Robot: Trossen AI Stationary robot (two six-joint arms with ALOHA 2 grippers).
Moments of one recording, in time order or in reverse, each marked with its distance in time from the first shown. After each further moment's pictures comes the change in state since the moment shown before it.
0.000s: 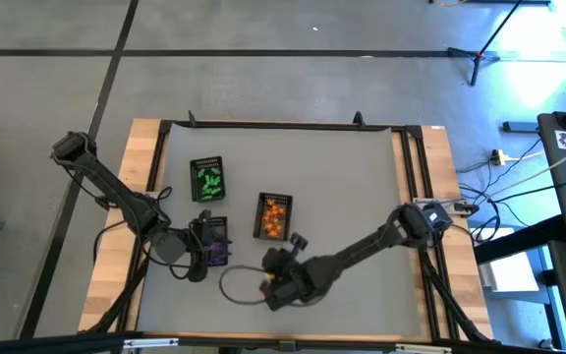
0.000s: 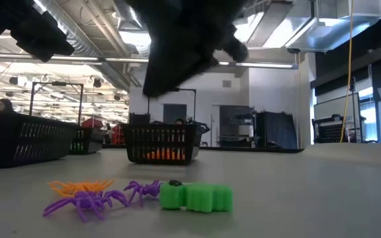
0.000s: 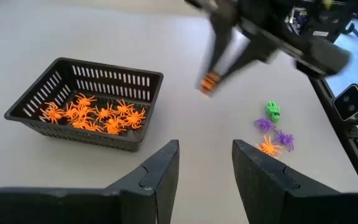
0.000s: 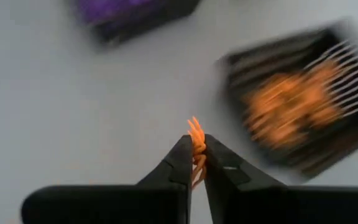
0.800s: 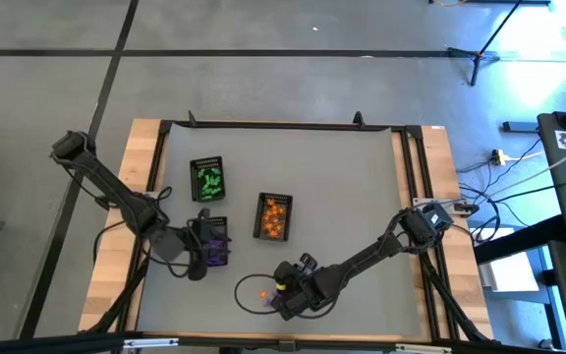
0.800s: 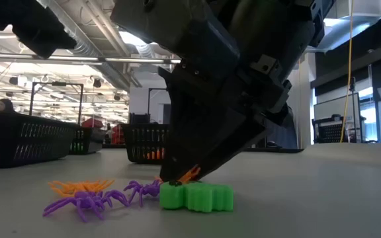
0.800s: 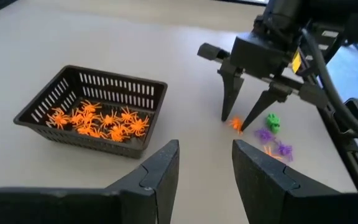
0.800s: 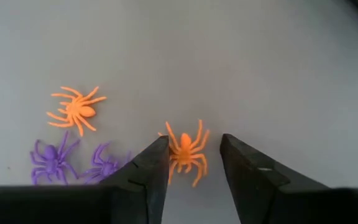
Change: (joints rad) left arm 0.000 -0.028 0.000 0.004 -0.024 -0.009; right arm 0.054 0.003 -0.200 0.163 -0.267 0.243
